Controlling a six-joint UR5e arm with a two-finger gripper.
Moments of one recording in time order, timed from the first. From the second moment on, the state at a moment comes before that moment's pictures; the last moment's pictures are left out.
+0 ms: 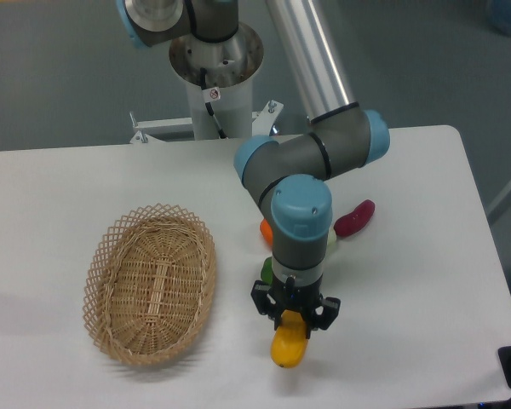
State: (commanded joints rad) arm 2.37 -2.16 -1.51 -0.80 1.48 0.69
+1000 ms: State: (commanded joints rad) arm 2.35 -2.18 -1.52 -0.80 1.48 0.70
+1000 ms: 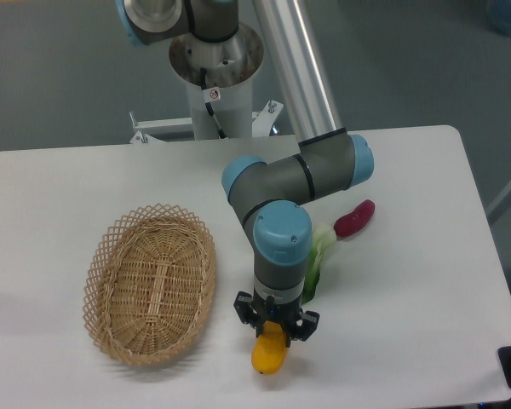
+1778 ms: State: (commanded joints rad) arm 2.36 -2.16 -1.48 -0.80 1.48 0.71
